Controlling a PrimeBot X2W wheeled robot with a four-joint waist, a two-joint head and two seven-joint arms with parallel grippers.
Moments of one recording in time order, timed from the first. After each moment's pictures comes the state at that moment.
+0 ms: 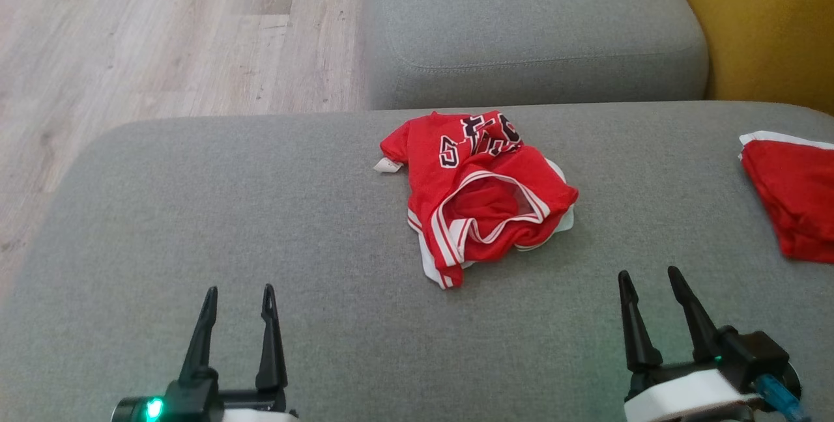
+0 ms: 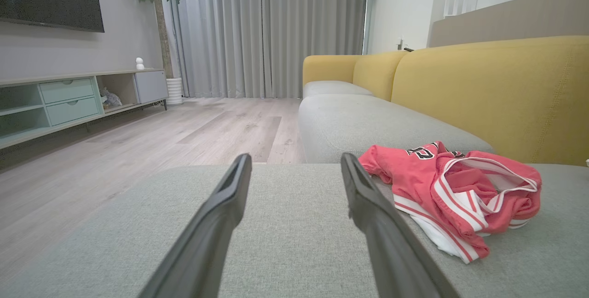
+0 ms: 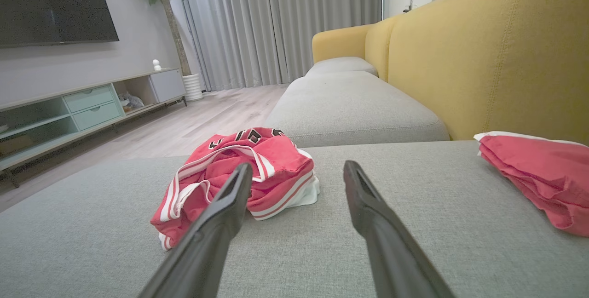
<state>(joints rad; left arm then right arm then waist) 0.13 0.05 -0.16 0.11 -0.10 0.10 -0.25 0.11 -0.05 0.07 0.22 0.15 0.13 -0.26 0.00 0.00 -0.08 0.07</state>
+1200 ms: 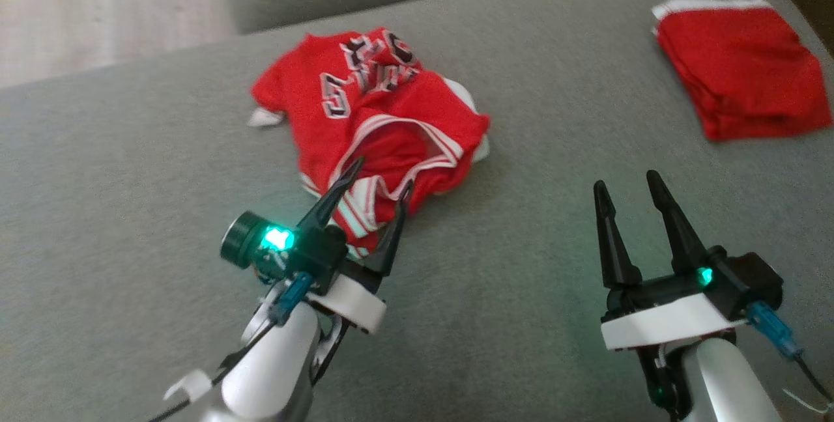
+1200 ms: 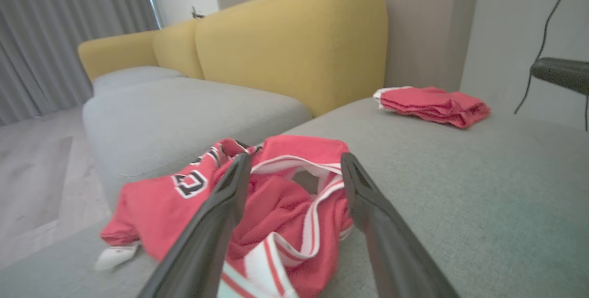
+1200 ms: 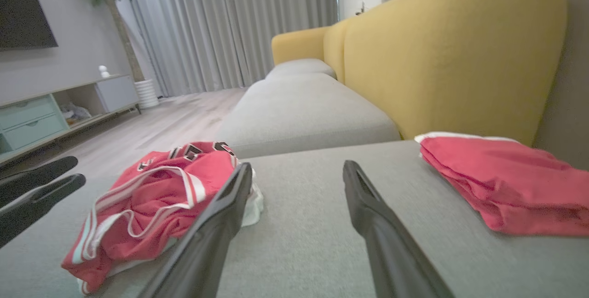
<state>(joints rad) -0.38 0.05 -0.46 0.45 -0.04 -0.06 -0.25 -0.07 -0.05 0.13 0.16 0.15 0.13 -0.26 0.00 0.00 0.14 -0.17</state>
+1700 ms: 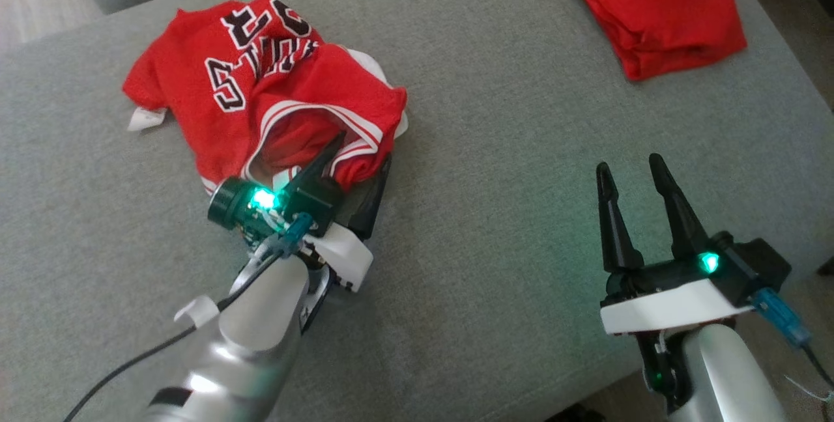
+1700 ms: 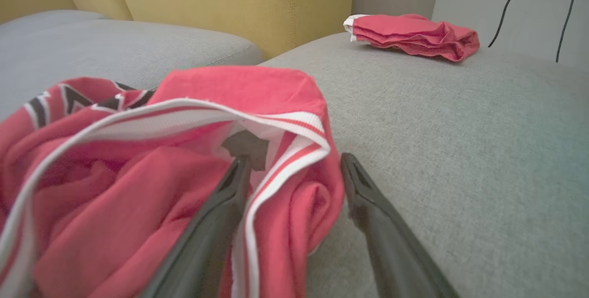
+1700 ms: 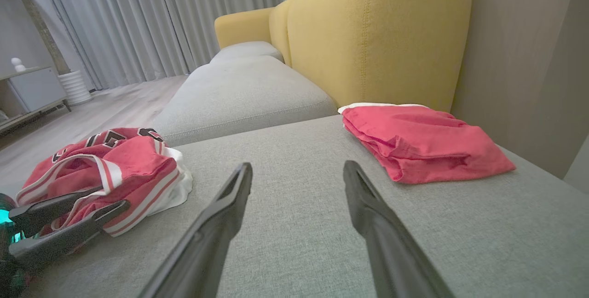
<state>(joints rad) -0.62 0.05 -0.55 0.81 -0.12 -0.03 -0.25 -0.11 -0.05 0.14 0.15 0.19 0.13 -0.26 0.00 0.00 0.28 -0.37</state>
